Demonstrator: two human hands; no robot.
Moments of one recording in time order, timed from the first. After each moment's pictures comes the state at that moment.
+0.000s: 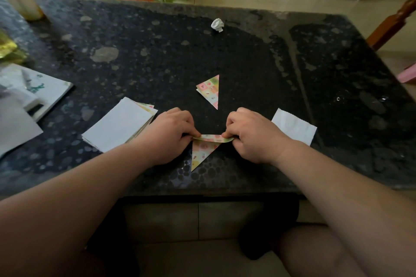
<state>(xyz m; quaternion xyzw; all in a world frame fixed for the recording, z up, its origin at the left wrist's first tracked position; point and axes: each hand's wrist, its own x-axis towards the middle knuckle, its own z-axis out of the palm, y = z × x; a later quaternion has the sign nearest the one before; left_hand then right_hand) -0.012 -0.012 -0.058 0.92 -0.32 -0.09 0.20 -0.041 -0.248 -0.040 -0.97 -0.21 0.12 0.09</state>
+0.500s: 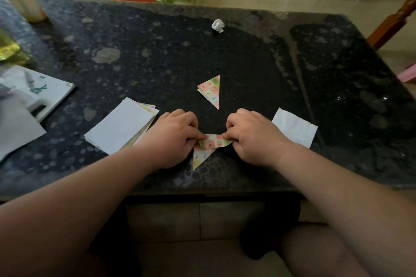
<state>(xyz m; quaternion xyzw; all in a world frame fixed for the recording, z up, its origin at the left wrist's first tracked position) -0.017 -0.012 -0.067 0.92 -0.35 -0.05 0.16 -0.048 -0.244 -0.041 -0.96 -0.24 0.11 0.04</state>
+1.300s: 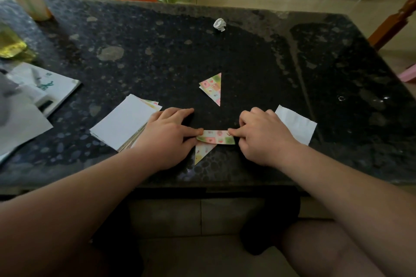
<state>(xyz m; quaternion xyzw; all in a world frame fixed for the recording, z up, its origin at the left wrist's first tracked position) -0.036 -0.006 -0.056 0.96 -0.25 -0.11 0.08 -0.061 -0.247 -0.033 -0.98 -0.15 0.12 -0.01</state>
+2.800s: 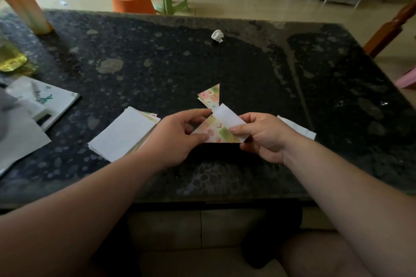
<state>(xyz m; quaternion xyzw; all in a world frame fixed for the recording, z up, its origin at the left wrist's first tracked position) -0.028 -0.028 -0.038 0.85 -0.09 -0.15 0.50 -0.040 -0.246 -0.015 -0.66 0.26 0.23 0.67</state>
